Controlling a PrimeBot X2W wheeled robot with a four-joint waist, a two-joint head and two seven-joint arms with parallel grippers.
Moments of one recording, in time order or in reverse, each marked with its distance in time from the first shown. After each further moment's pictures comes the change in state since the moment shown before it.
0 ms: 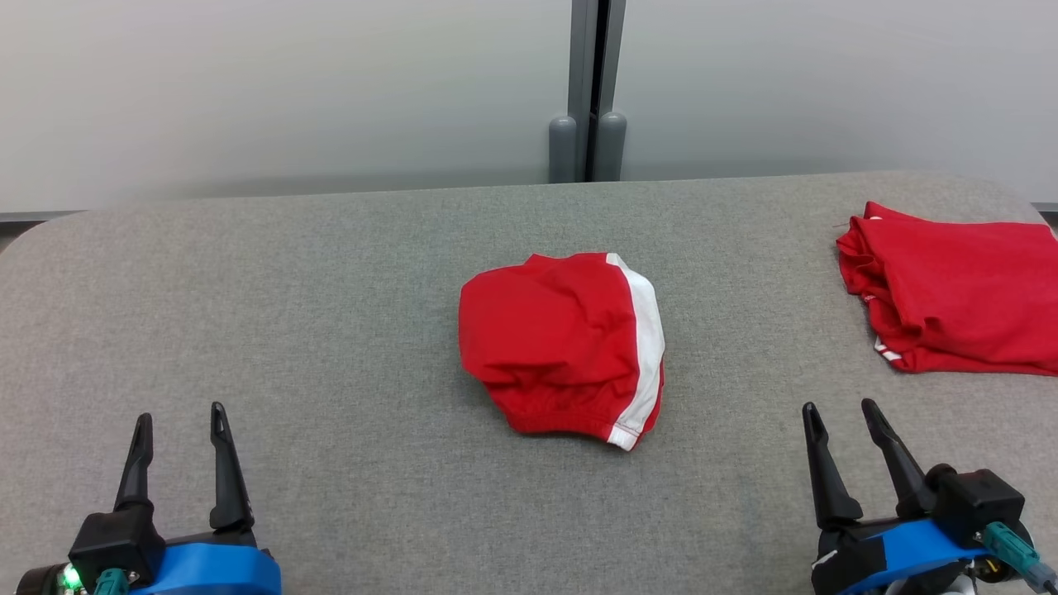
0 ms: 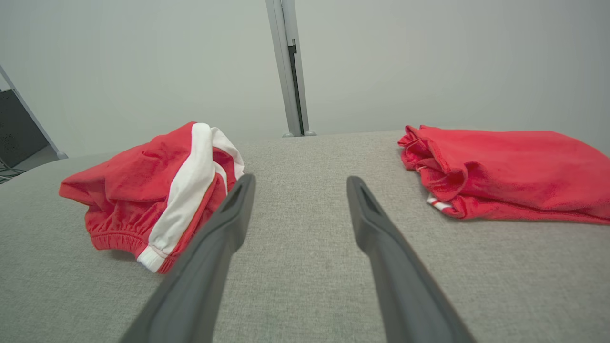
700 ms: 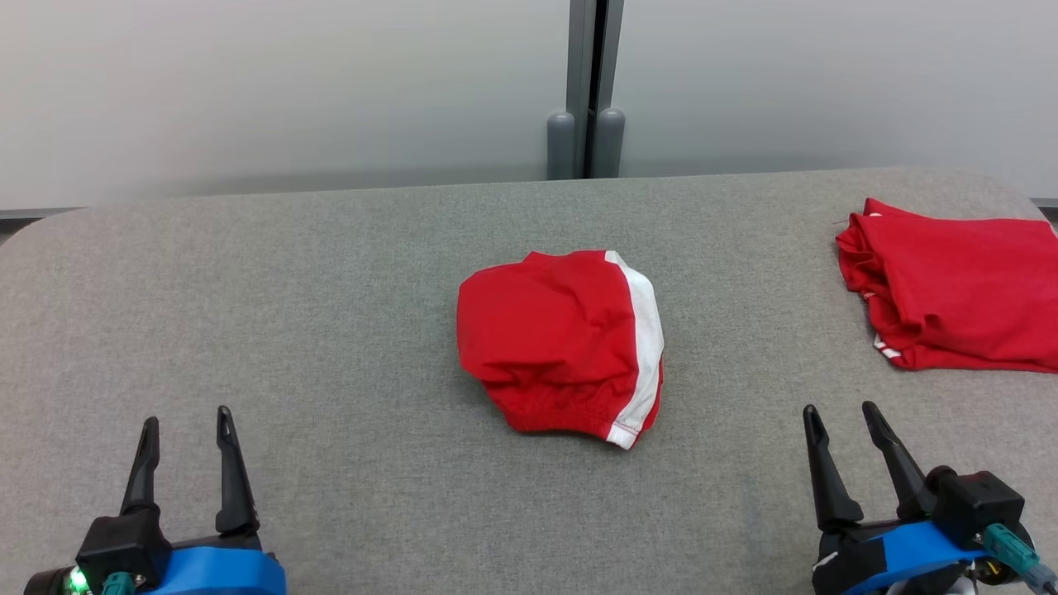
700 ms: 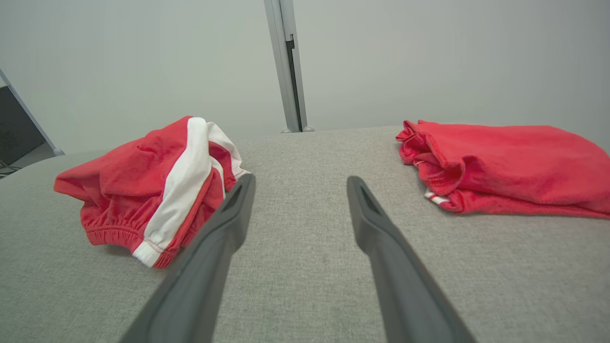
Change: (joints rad) left arm 0.004 -0.054 0.051 0.008 0.060 -0.043 0.000; right arm 0.003 0.001 -0.003 0.005 -0.003 0.000 0.000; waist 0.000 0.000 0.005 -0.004
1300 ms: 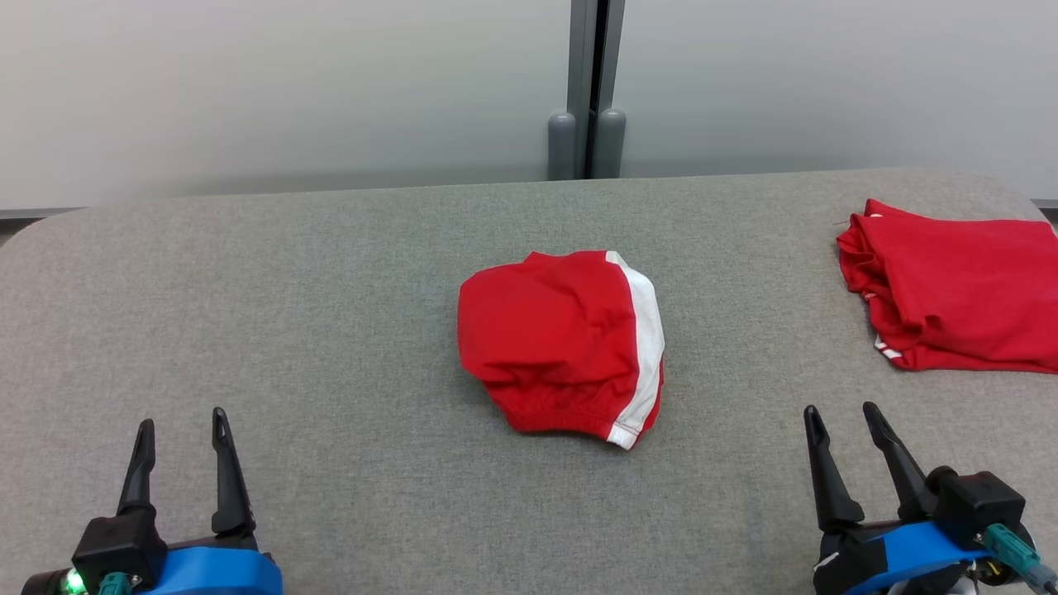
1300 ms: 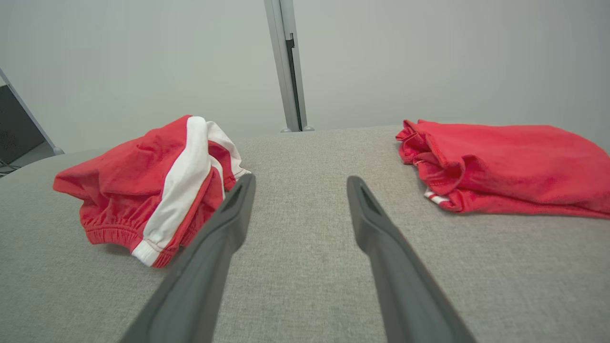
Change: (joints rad) left arm -0.004 -0.023 0.041 0.016 0.025 -0.032 0.000; right arm 0.000 -0.002 0.000 0.003 0.001 0.000 0.000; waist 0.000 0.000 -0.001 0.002
